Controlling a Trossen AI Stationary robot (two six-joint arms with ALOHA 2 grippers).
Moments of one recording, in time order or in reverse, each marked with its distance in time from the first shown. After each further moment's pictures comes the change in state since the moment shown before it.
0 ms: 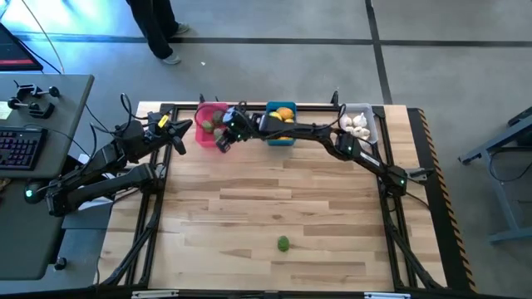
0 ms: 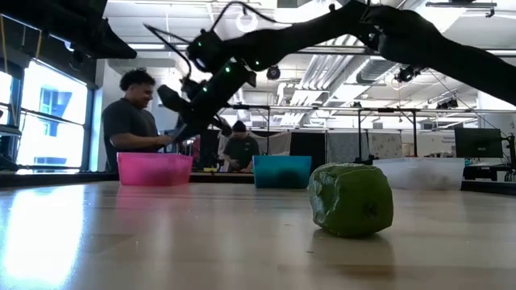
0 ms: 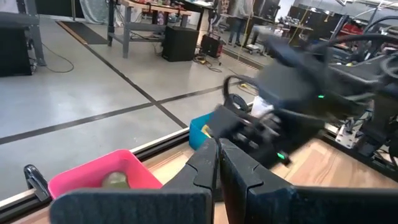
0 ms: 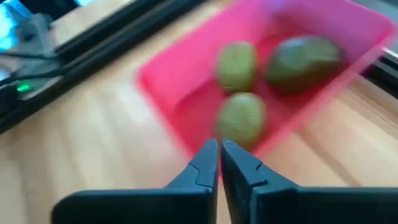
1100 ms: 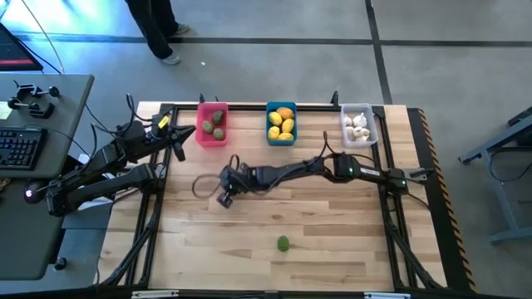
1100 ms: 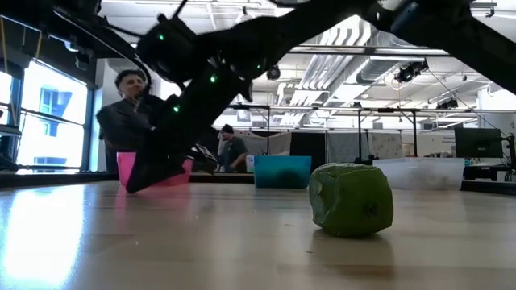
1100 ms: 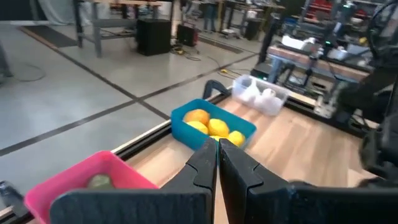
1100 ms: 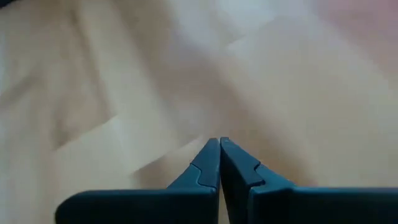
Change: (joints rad) left arm -0.001 0.000 -0.002 -0.023 0.116 0.101; right arm 0.298 0.005 -0.280 0.170 0.097 0.120
